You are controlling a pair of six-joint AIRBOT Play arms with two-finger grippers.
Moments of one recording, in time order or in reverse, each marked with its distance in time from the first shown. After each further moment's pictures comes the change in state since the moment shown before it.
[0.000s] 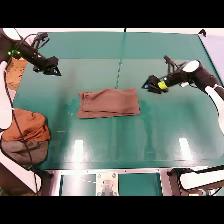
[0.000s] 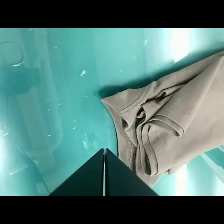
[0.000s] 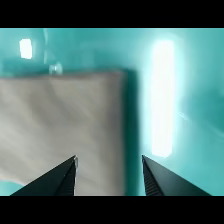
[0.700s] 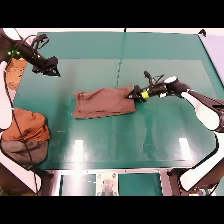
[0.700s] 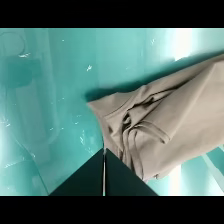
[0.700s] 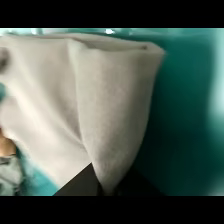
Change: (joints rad) left arm 0.001 0.000 0.000 0.013 -0.012 -0.047; right arm 0.106 -0.240 0.027 0.395 0.071 -0.269
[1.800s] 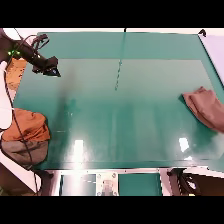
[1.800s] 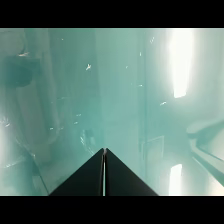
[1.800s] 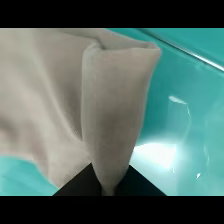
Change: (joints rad) left arm -0.002 0.000 0.000 -0.001 0.002 0.006; right arm -1.259 0.447 -0.134 -0.741 0.069 0.436
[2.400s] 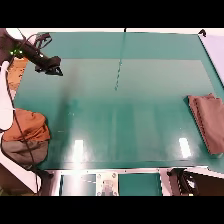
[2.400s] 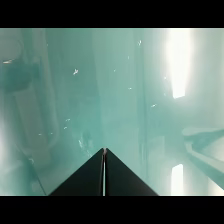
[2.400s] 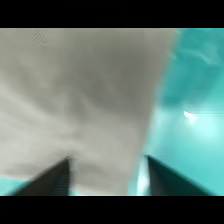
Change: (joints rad) left arm -0.023 0.016 0.000 -0.011 0.016 0.000; right arm -0.110 0.062 -0.177 -0.150 0.043 0.085
